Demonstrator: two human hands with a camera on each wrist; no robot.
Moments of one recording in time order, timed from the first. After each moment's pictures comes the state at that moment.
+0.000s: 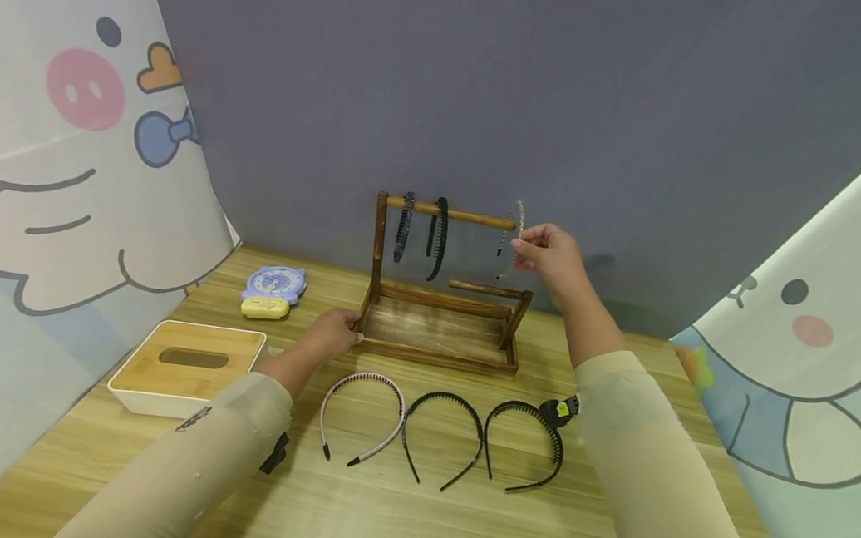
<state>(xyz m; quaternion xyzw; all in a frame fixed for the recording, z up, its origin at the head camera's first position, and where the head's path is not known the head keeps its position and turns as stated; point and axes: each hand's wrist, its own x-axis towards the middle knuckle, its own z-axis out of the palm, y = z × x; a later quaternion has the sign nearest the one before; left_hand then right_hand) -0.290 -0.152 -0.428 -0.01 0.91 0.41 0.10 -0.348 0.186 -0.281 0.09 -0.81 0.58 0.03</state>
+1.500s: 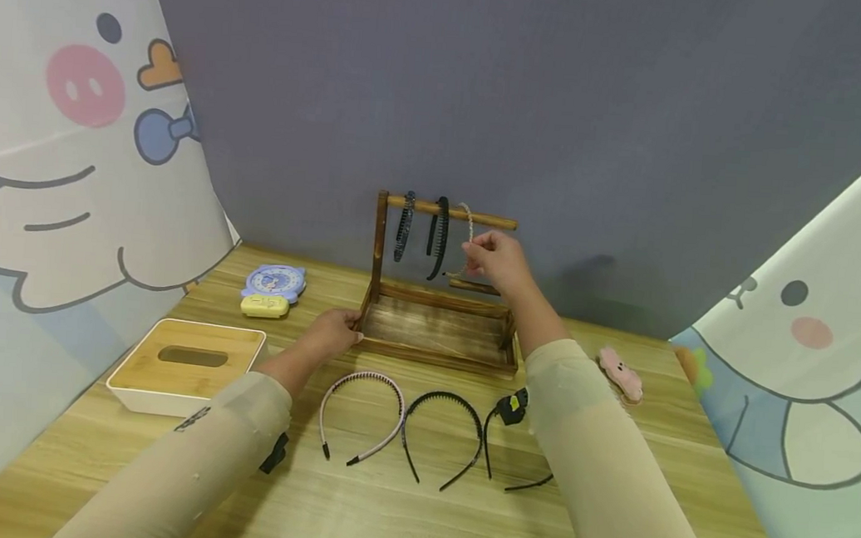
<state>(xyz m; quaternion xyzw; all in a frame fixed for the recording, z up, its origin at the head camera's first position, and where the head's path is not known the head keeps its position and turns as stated) -0.290 -0.152 -0.430 0.00 0.91 0.42 0.09 -0.360 0.123 -0.304 0.09 -0.82 0.57 -0.03</state>
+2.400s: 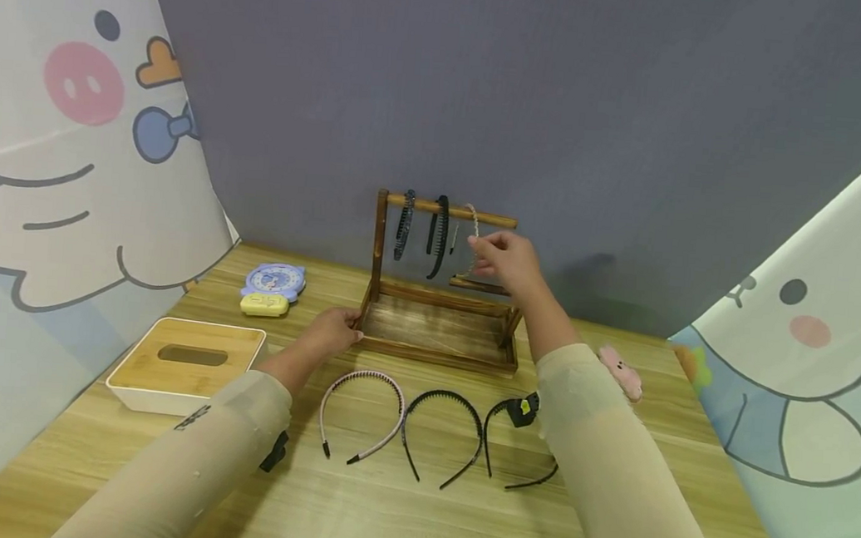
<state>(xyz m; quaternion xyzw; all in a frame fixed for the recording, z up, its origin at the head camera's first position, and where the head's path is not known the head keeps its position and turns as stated) -0.291 -0.153 -0.430 0.00 0.90 0.42 0.10 -0.351 0.137 -0.298 0.07 -0.83 0.55 -0.02</state>
